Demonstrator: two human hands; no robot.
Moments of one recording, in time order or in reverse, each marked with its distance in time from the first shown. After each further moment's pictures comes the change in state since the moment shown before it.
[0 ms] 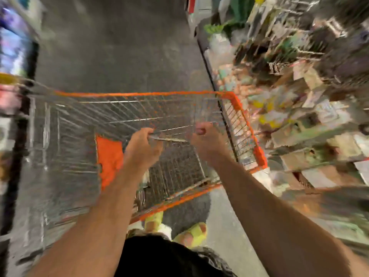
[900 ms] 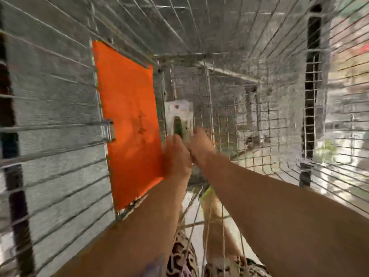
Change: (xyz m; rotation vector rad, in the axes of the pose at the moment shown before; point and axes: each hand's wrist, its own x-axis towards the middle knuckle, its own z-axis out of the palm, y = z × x) left_hand 0.063 -0.281 0.167 -0.618 -0.027 -0.914; right_hand 0.108 0.182 0.368 -0.245 -0.478 0.508
